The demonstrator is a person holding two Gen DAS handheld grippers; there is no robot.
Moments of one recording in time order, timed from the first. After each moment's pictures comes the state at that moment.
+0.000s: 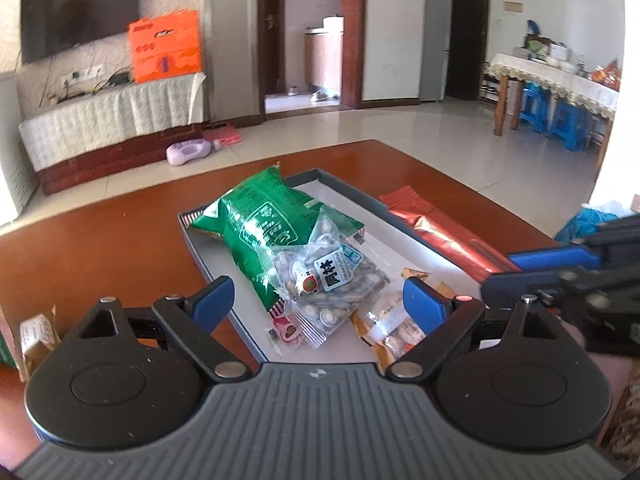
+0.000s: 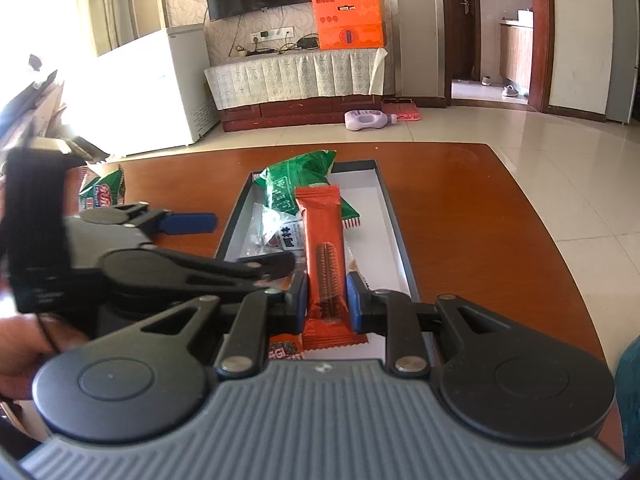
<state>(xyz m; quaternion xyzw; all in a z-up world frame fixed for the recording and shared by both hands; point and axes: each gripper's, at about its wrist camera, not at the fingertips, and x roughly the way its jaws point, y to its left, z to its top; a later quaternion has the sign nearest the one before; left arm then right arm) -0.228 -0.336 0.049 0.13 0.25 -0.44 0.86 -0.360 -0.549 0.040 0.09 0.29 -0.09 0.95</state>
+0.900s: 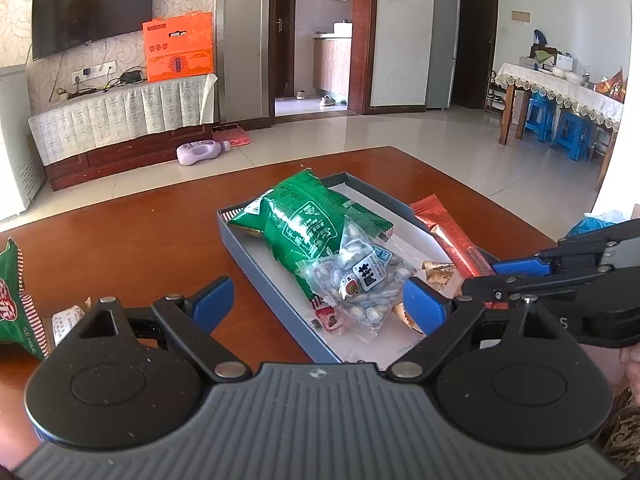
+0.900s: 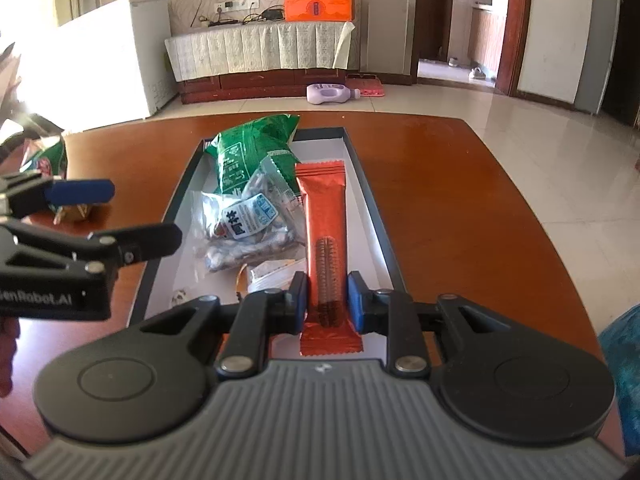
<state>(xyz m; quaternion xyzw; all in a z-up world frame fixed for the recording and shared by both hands) -0.228 -0.295 0.070 0.11 0.25 -0.42 0.86 -0.322 -0.549 0.015 0.06 0.33 -0.15 0.93</state>
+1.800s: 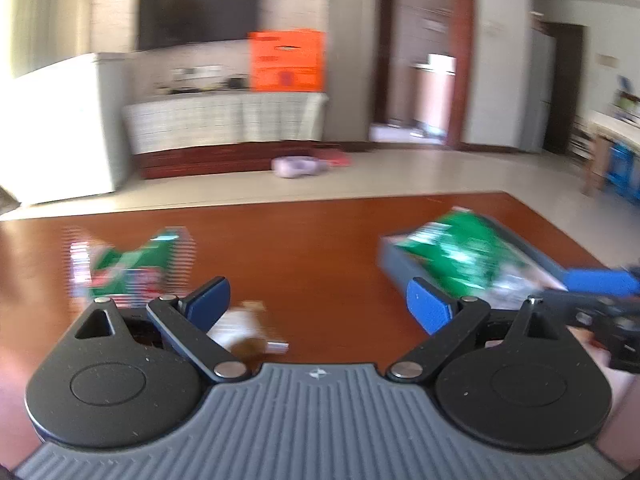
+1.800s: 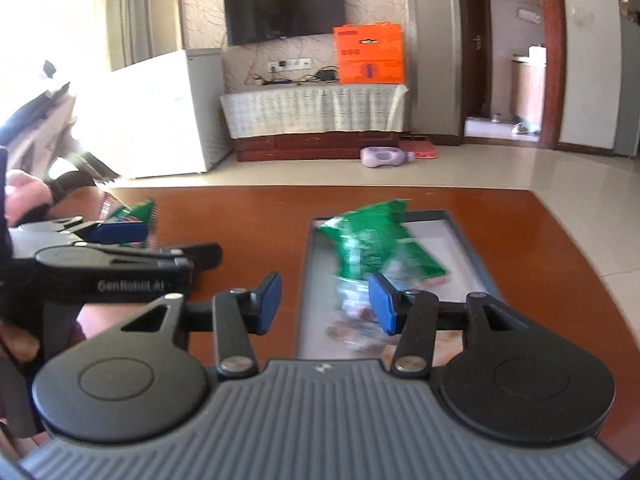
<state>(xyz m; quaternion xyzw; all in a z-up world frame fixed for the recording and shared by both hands) -0.180 -0.196 0.091 0.06 0.24 -0.27 0.93 -0.296 -0.476 0.048 0.08 0.23 -0.07 0.97</state>
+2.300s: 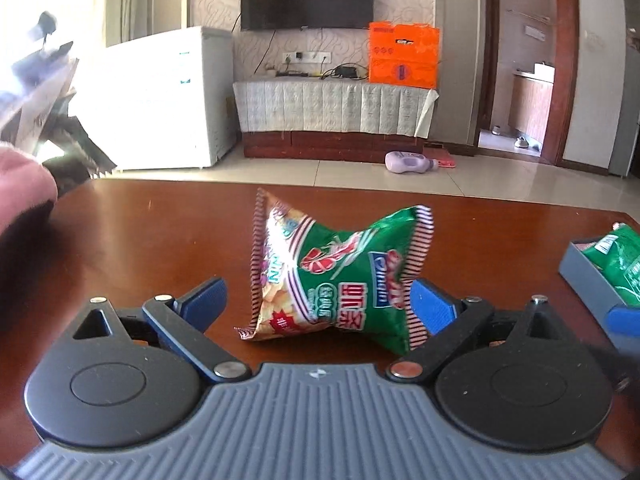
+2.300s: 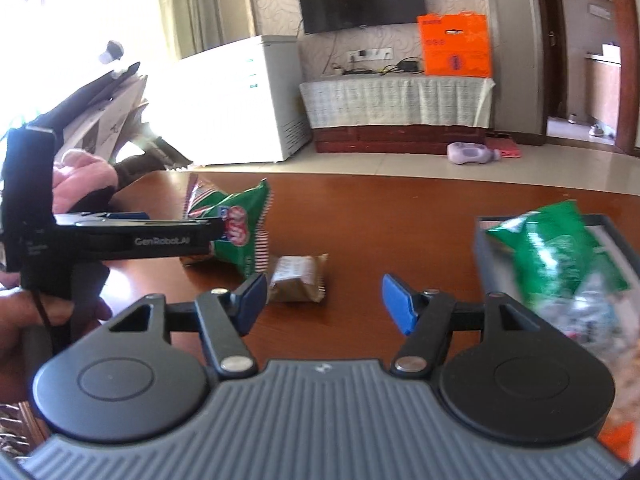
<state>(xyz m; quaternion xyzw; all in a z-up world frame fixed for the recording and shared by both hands) -0.103 -0.084 0.070 0.03 0.26 -0.15 0.95 -0.213 -0.389 0.019 0.06 0.24 0.04 0.97</state>
